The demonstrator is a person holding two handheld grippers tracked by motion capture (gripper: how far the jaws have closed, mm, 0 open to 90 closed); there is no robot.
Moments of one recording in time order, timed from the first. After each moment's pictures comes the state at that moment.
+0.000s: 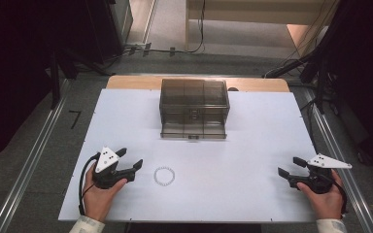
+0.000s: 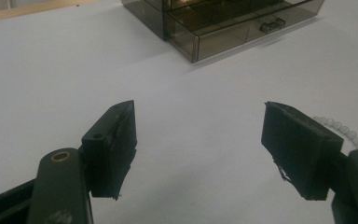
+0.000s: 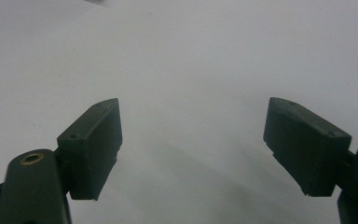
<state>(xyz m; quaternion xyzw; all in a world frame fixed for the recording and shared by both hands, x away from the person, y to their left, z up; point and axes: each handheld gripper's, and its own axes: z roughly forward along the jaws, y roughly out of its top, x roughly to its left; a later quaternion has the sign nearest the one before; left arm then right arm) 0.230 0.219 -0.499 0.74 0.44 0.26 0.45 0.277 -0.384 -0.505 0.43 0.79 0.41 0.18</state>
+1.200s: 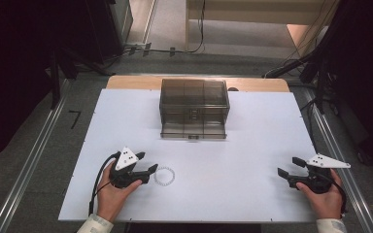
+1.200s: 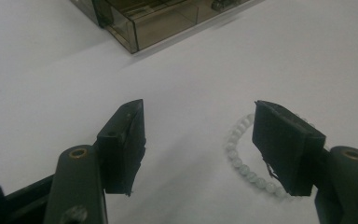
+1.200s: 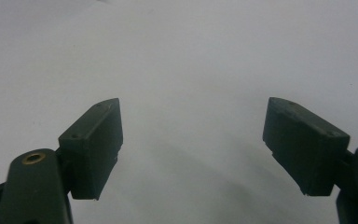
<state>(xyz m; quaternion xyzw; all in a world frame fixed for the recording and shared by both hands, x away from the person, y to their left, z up) 0.242 0.181 -0.507 0.78 0.40 0.20 0.43 0.277 -0.382 -0.505 0.42 0.79 0.40 0.18</state>
